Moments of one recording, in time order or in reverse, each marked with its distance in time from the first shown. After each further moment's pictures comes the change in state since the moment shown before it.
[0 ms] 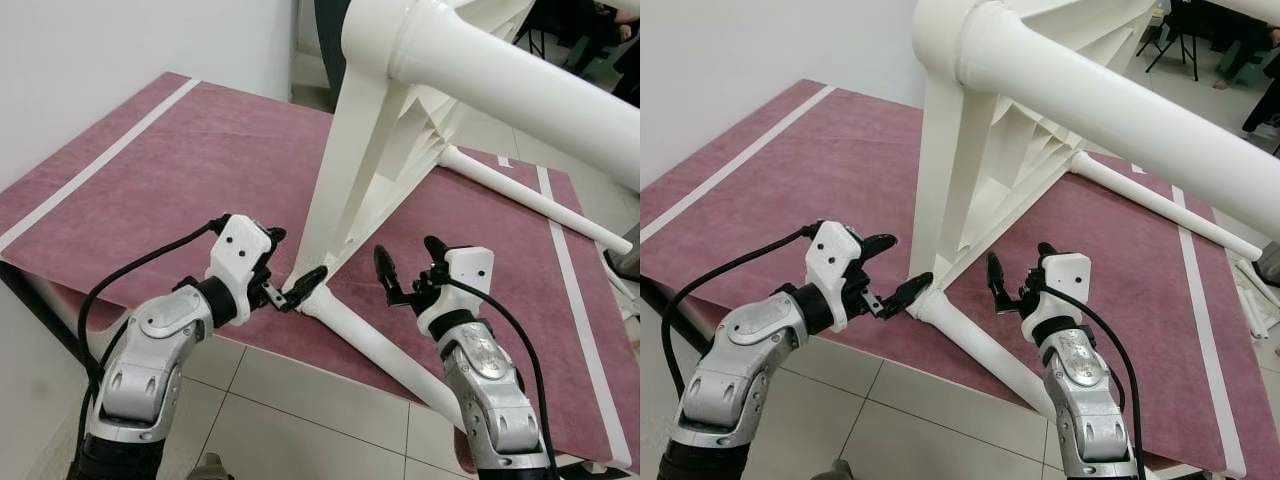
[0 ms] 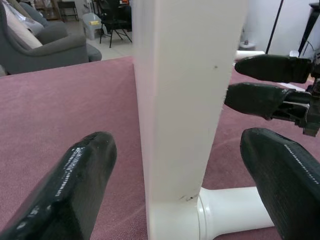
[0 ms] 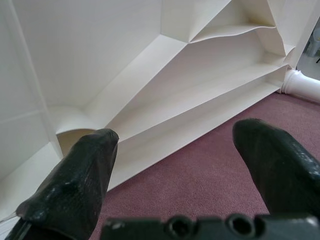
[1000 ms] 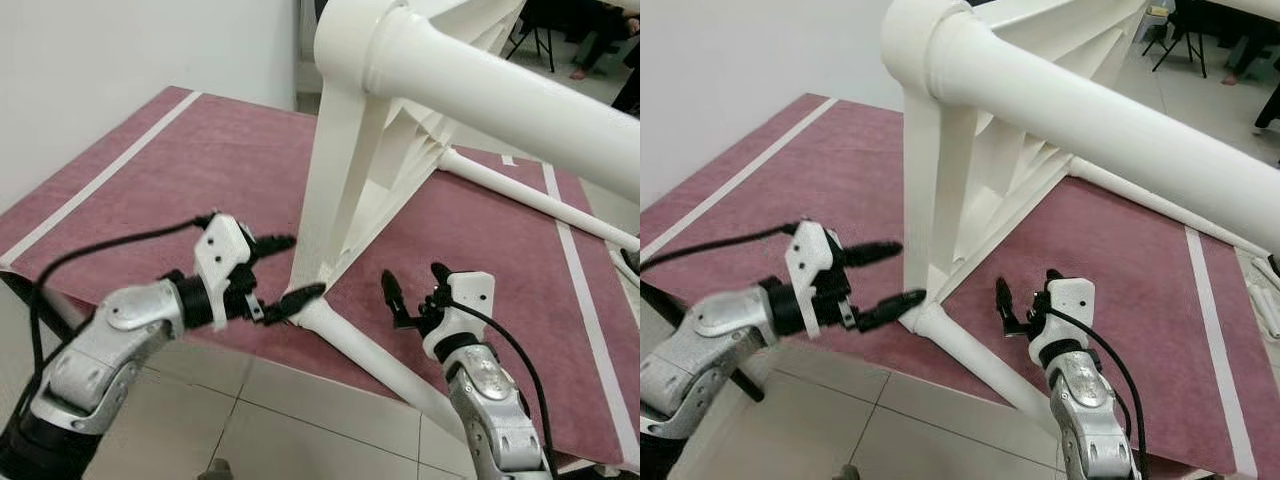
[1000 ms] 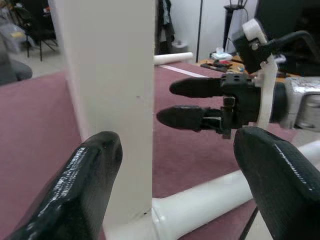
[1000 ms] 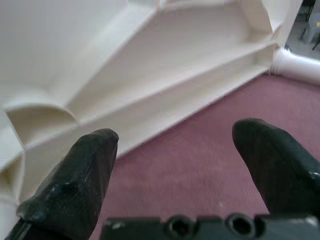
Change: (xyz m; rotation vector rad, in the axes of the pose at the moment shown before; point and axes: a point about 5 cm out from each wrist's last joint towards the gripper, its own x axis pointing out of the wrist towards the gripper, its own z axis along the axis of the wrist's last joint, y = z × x) left arm -0.009 -0.006 0.005 -0.042 -0.063 -0.321; right arm -0.009 -0.005 -0.013 0.000 0.031 -0.030
